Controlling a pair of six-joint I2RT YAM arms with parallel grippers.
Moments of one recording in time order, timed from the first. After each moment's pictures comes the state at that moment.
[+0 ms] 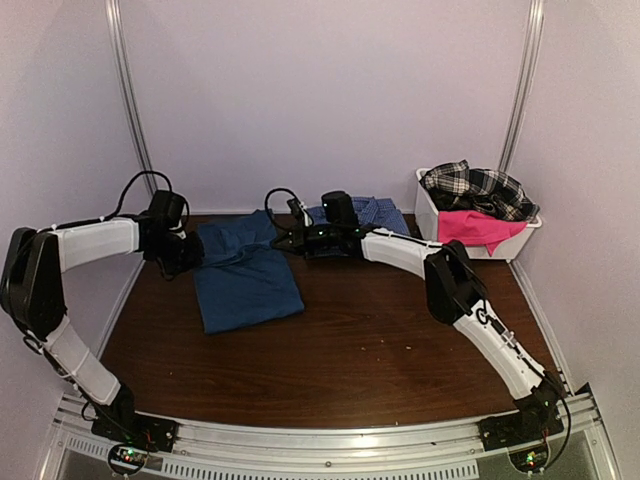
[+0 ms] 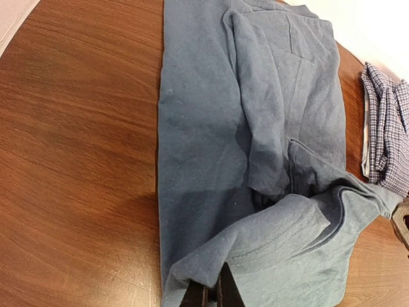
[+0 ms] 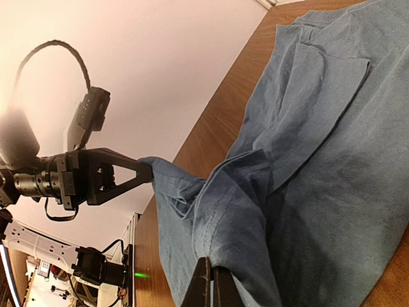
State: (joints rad) left arm -0.23 1.60 1.08 -0.43 0.00 -0.63; right arm 0.65 2.80 2.48 0.02 -0.85 0.76
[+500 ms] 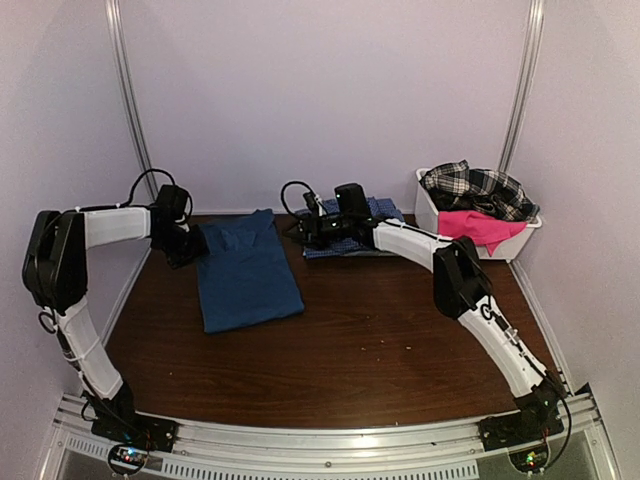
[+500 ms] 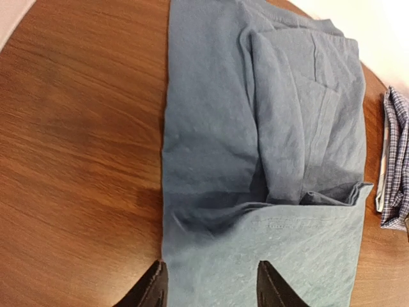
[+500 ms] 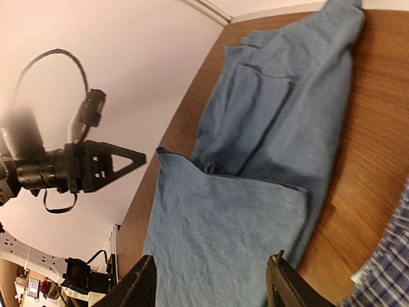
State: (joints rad) left arm -0.17 1.81 1.26 -0.44 0.02 -0.59; right arm 0.59 2.80 2.53 -0.11 -0.80 0.70
